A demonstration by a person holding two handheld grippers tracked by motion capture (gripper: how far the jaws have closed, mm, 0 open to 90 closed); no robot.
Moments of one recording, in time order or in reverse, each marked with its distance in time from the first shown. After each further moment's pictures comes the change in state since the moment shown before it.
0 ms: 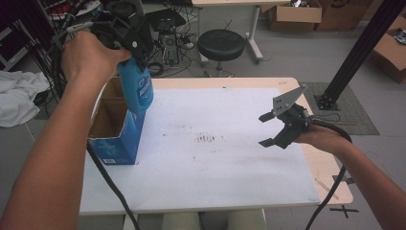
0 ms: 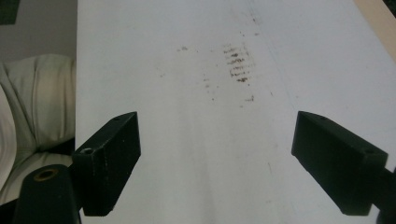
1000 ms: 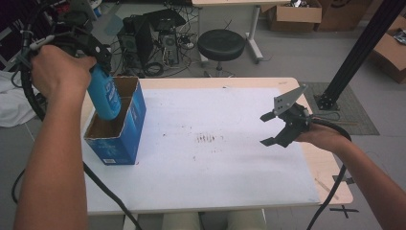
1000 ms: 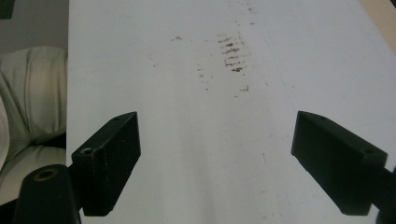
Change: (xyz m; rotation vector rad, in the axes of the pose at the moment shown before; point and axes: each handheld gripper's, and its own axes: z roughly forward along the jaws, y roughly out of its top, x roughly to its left) left arm 0.064 -0.040 0.014 0.008 0.102 -0.335; right arm -0.008 -0.008 0.003 0.003 0.005 0.006
